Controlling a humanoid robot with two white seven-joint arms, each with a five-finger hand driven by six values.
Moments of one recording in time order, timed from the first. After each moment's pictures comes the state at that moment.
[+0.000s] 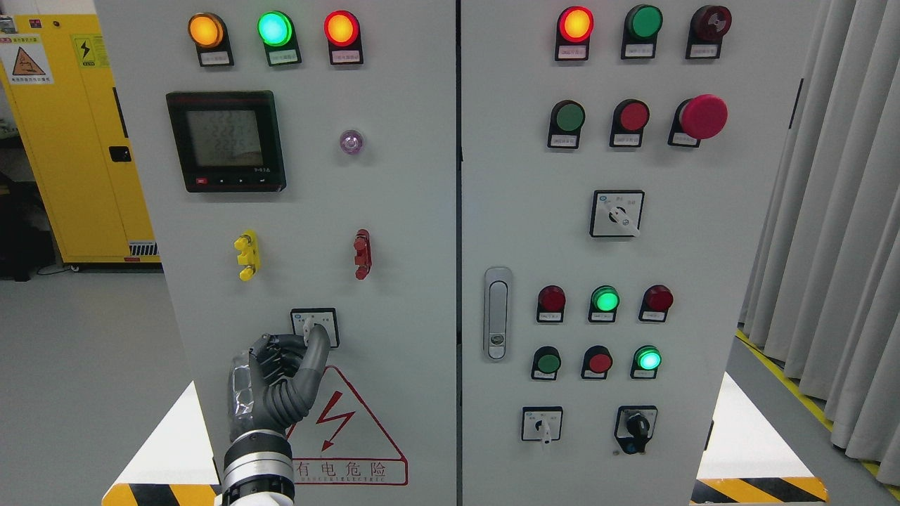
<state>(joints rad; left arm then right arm) -0.43 -0.15 -0.07 -1.92 -0.15 0.64 0.37 0.10 0.12 -0.16 -0.19 0.12 0.01 -0.20</state>
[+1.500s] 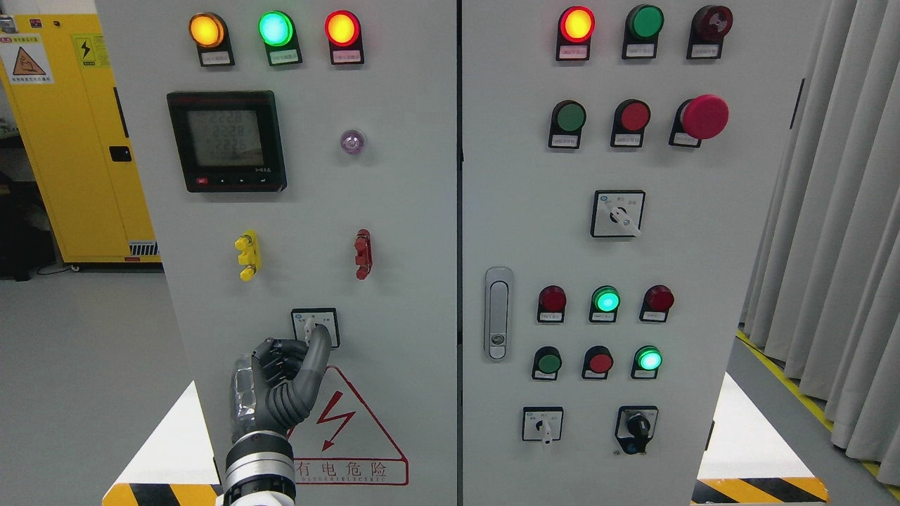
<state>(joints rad) -0.43 -0.15 -0.07 -1.92 -0.15 0.66 0.36 0.10 0.12 -0.16 -0.19 0.12 0.01 -0.20</state>
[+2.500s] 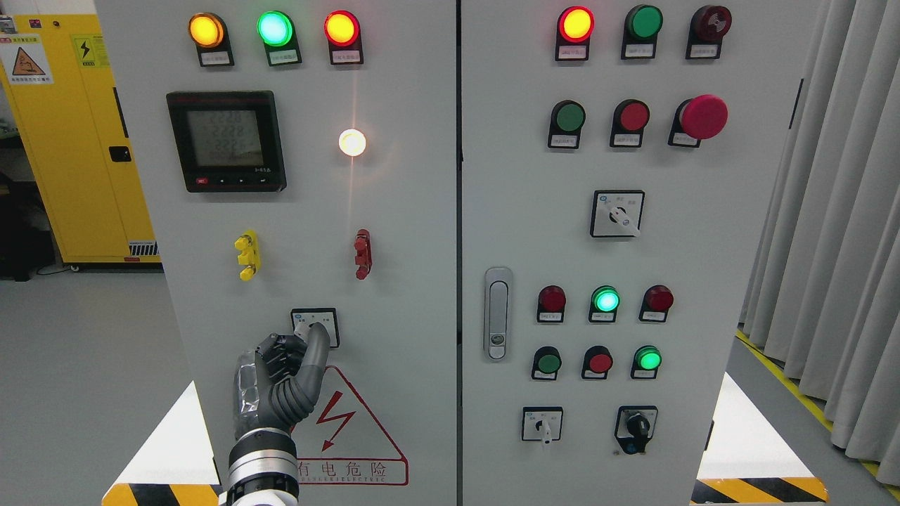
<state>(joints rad) -0.44 -0.15 -0.08 -1.92 -0.15 0.65 0.36 0.10 0.12 -0.16 -0.19 0.12 0.01 -0.20</state>
